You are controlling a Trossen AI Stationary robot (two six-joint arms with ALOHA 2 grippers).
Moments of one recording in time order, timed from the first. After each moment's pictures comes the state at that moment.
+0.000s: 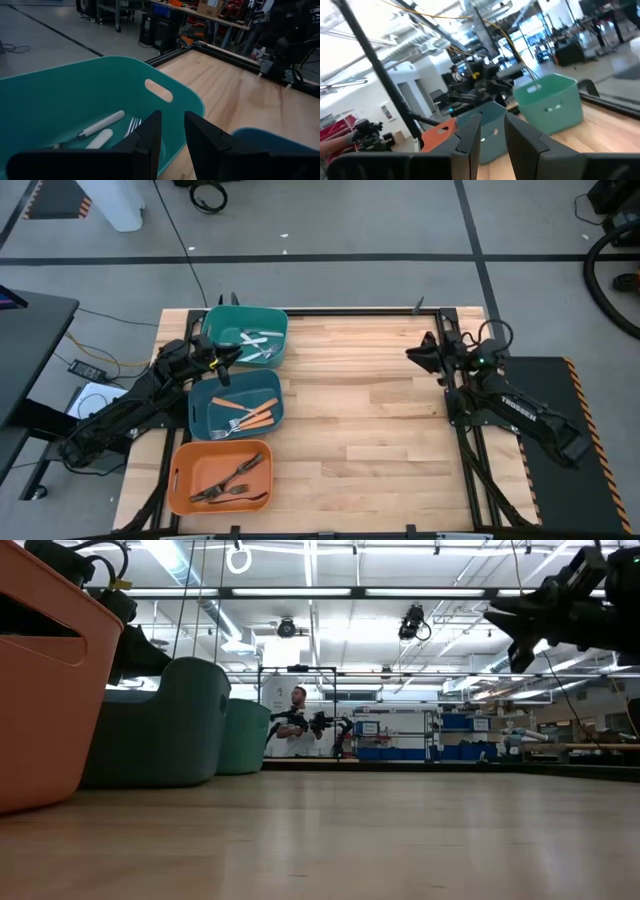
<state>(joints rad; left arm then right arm) 0.73 0.24 0.15 -0.11 0.17 -0.15 -0.94 0.37 0.01 0.68 -0.86 0.69</state>
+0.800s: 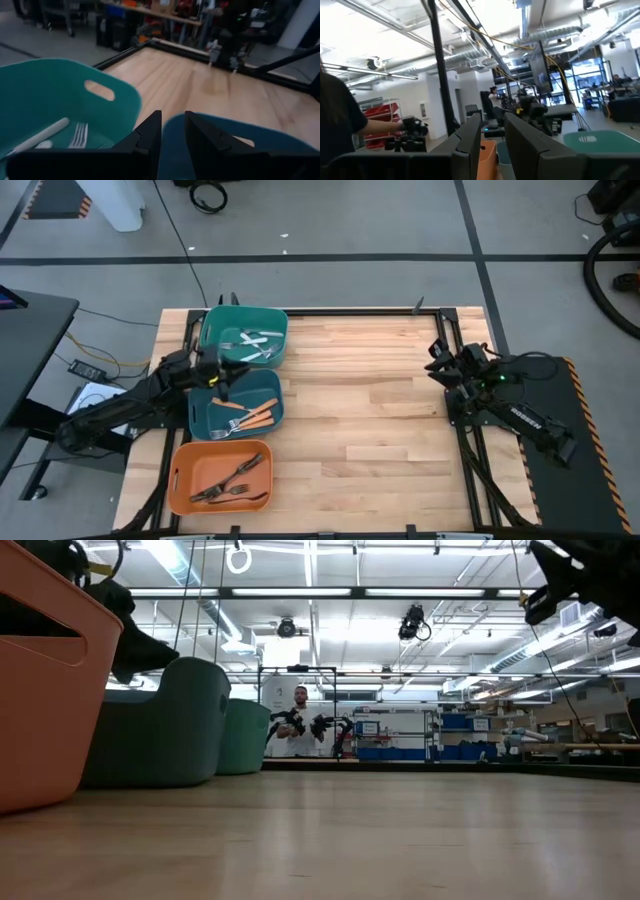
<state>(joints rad) 0.49 0.19 0.11 -0.08 0.16 -0.15 -0.76 0.02 0.01 0.68 -0.86 0.69</state>
